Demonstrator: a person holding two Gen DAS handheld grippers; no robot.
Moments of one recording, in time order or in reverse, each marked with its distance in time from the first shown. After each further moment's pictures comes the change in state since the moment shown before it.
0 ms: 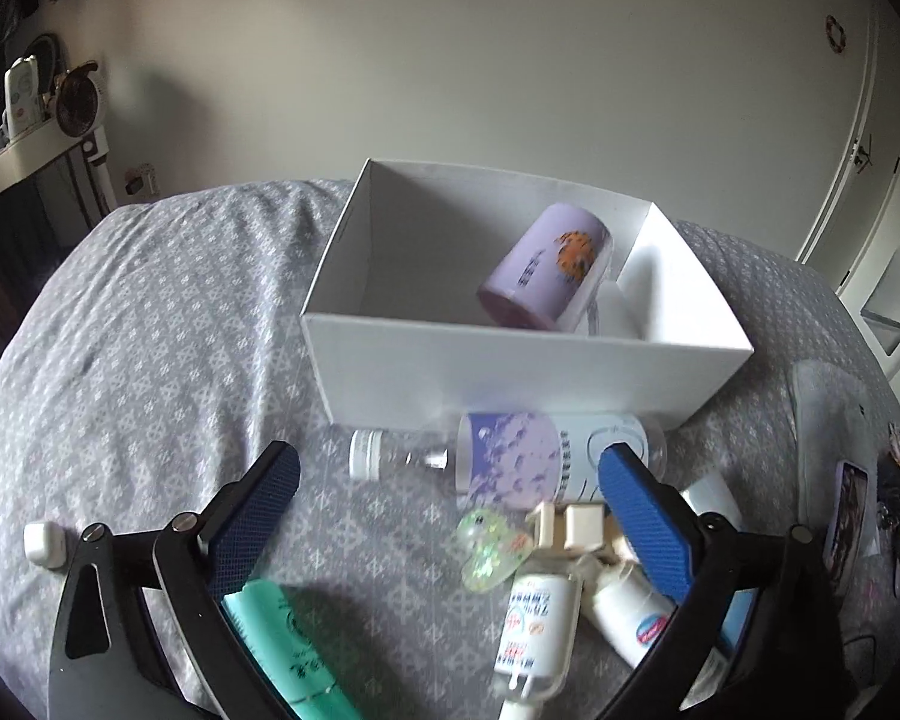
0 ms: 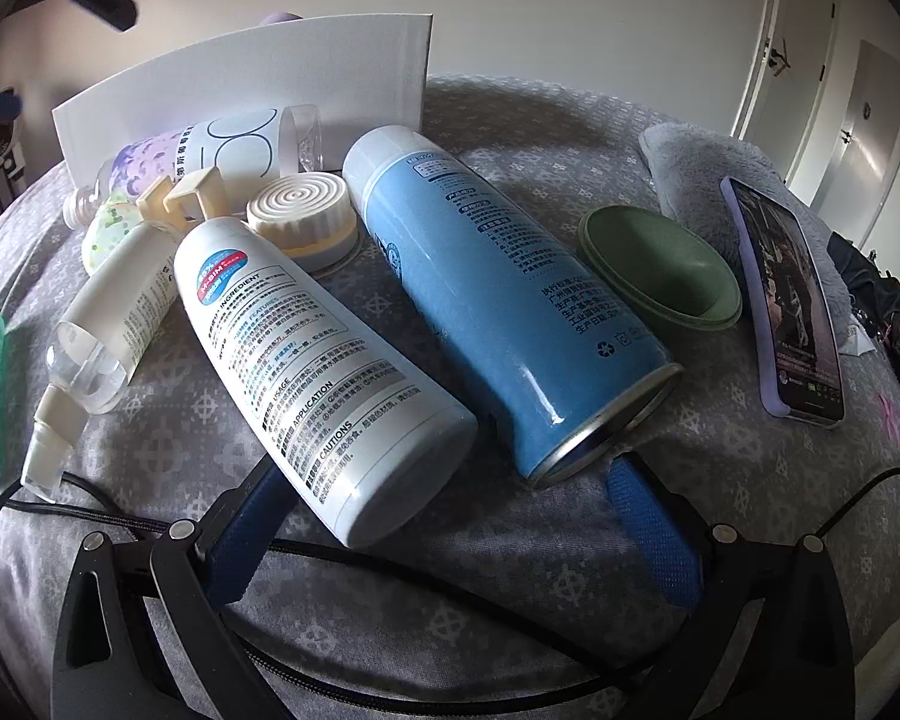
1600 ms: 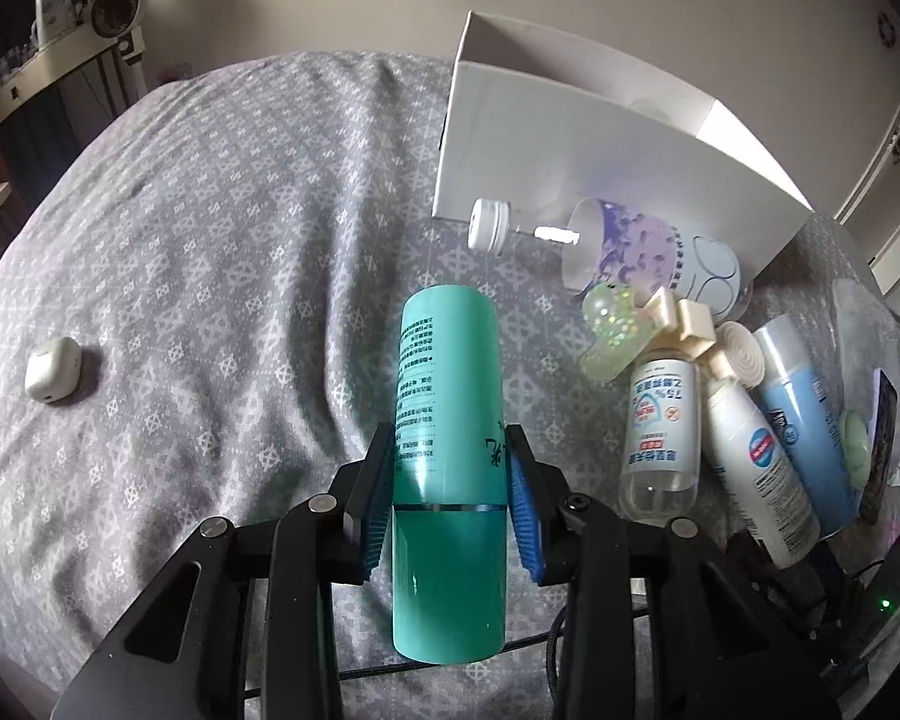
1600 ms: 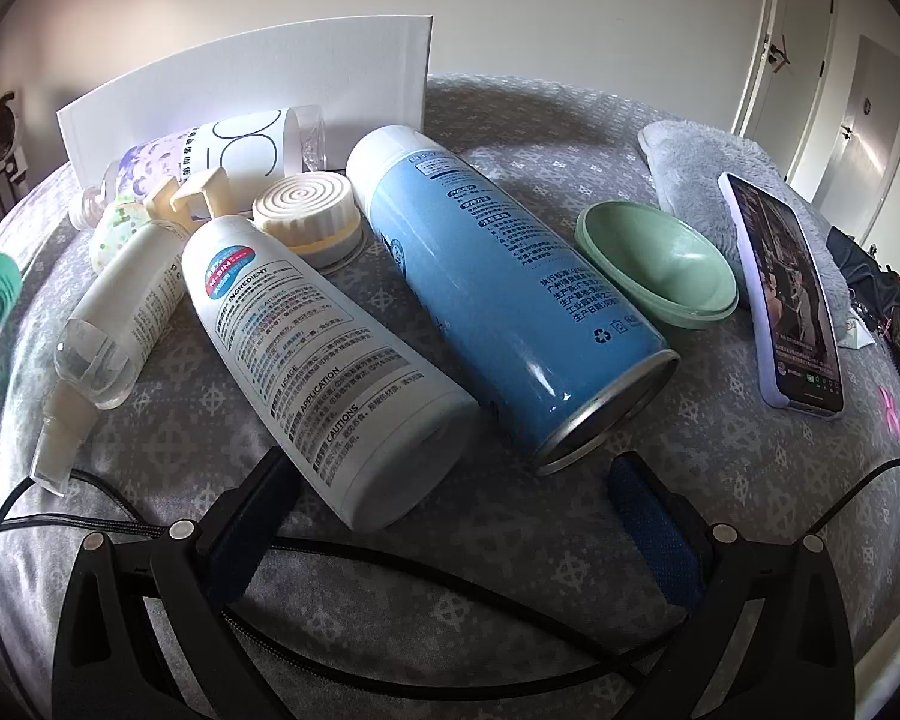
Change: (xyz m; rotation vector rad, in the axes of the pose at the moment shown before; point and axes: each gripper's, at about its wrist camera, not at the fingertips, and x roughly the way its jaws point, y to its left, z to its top) left arm -0.001 0.035 -0.086 -0.067 0.161 0.031; right arm -0.003 0.002 -0.003 0.003 0.001 0.003
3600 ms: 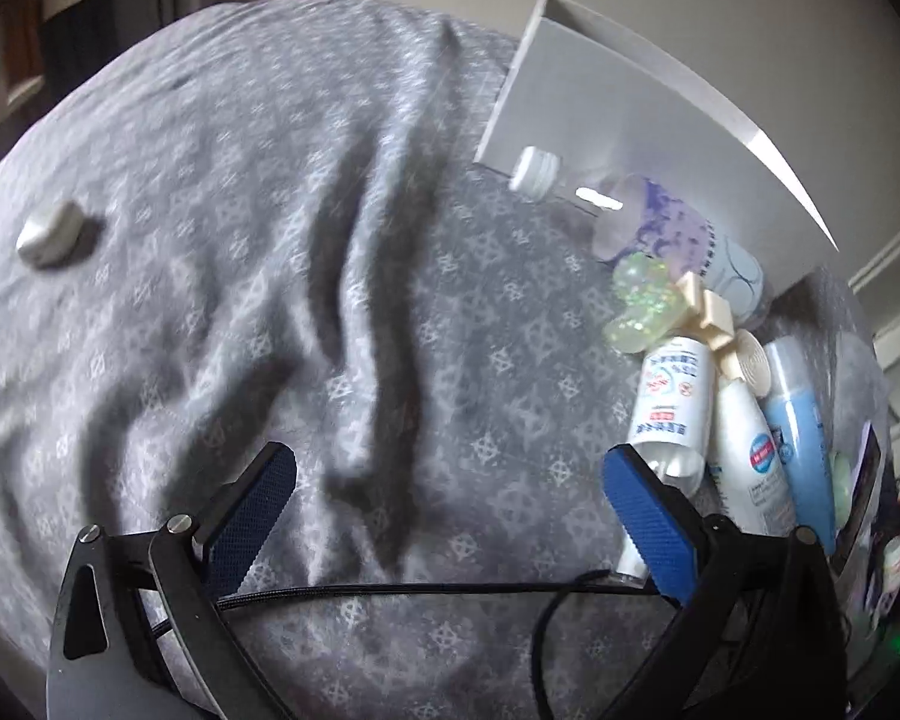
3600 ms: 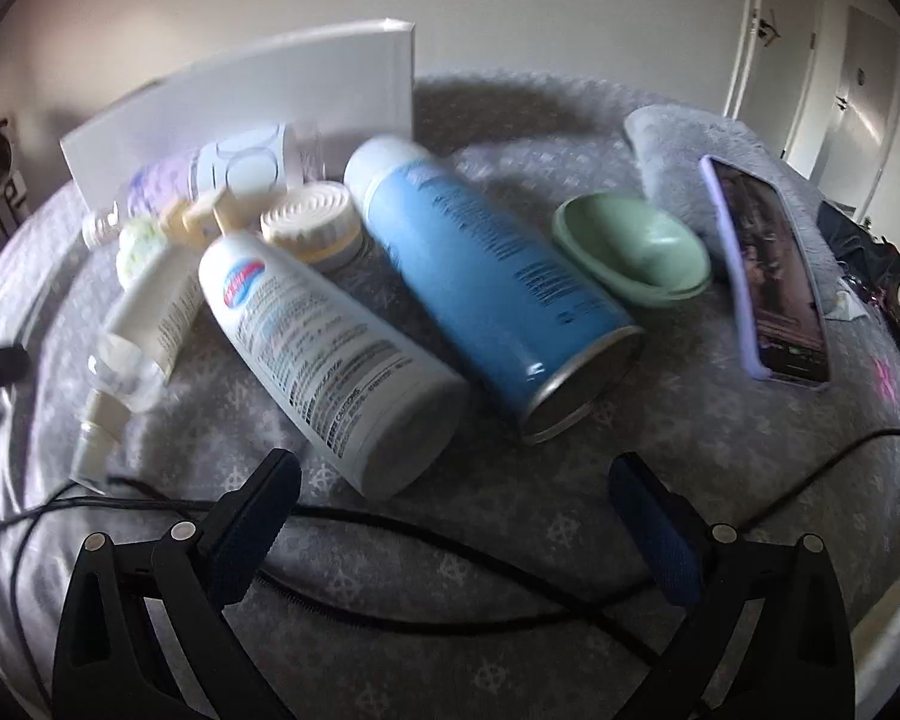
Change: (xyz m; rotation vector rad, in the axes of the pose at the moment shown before) left arm 0.026 0.040 -0.021 -0.258 0.060 -0.014; right arm -0.019 -0.021 0.007 0.070 -0.003 0.031
